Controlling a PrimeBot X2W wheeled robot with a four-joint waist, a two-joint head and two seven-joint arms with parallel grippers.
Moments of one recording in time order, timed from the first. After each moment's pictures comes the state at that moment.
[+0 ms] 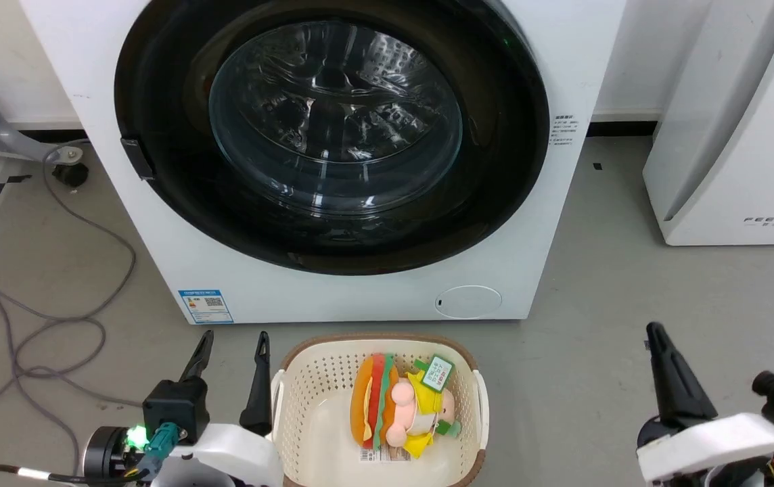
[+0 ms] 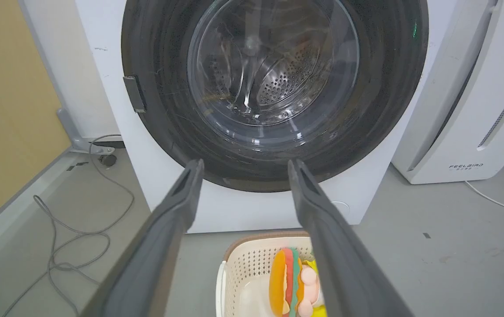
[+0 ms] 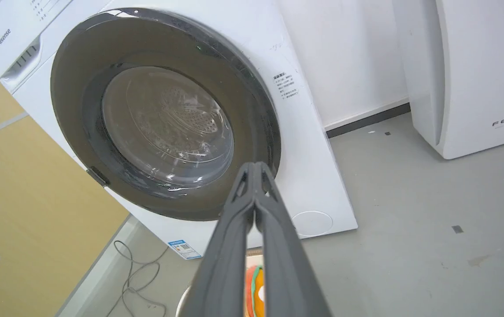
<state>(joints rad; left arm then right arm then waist) -0.01 0.05 -0.06 0.04 -0.07 0.02 -0.06 0.00 -0.06 -0.02 0.06 0.52 0.13 -0.07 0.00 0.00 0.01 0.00</state>
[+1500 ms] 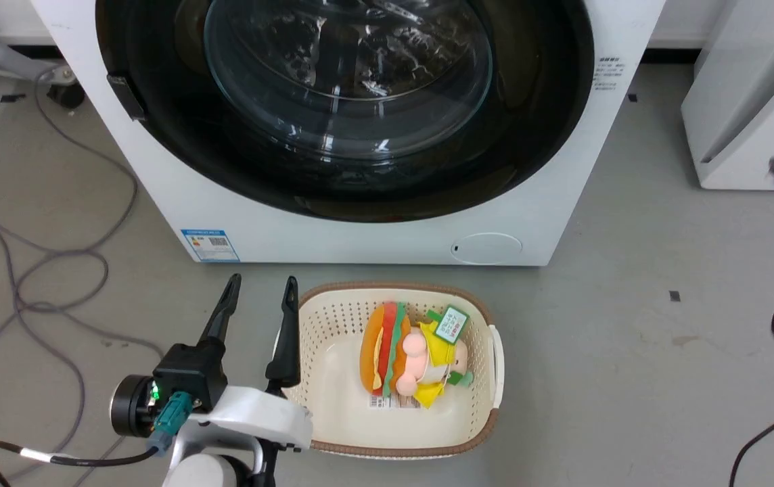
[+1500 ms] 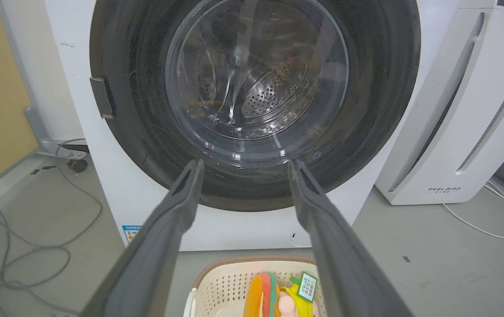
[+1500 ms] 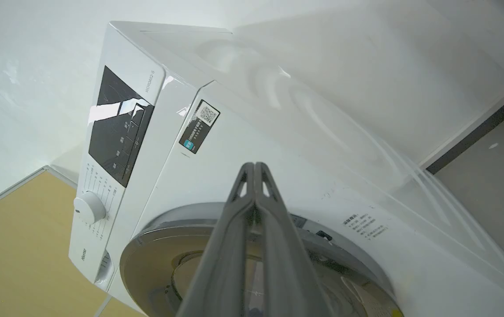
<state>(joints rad) -0.12 0.05 -0.15 0.05 -0.15 0.02 -0.16 -0.84 -0.37 0.13 0.64 1.41 0.13 -0.09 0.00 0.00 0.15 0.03</state>
